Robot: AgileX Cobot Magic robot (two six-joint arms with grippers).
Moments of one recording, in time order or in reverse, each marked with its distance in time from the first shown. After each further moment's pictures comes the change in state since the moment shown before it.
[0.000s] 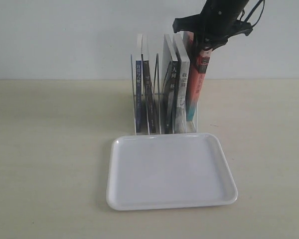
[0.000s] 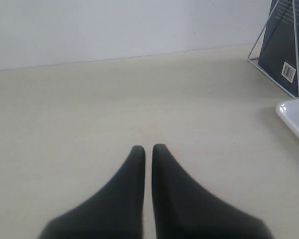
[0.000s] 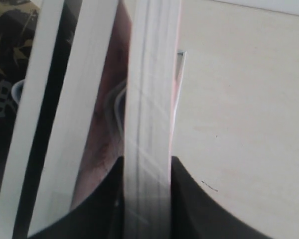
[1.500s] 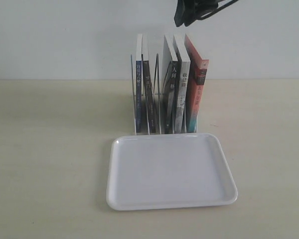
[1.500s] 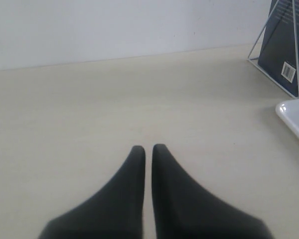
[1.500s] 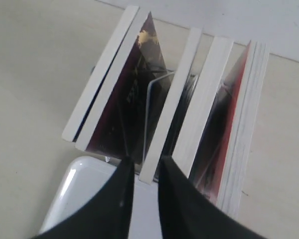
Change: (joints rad) left arm 0.000 0.000 0.000 0.000 0.000 0.000; right arm 0.105 -0.220 0.109 0.014 -0.022 -0.035
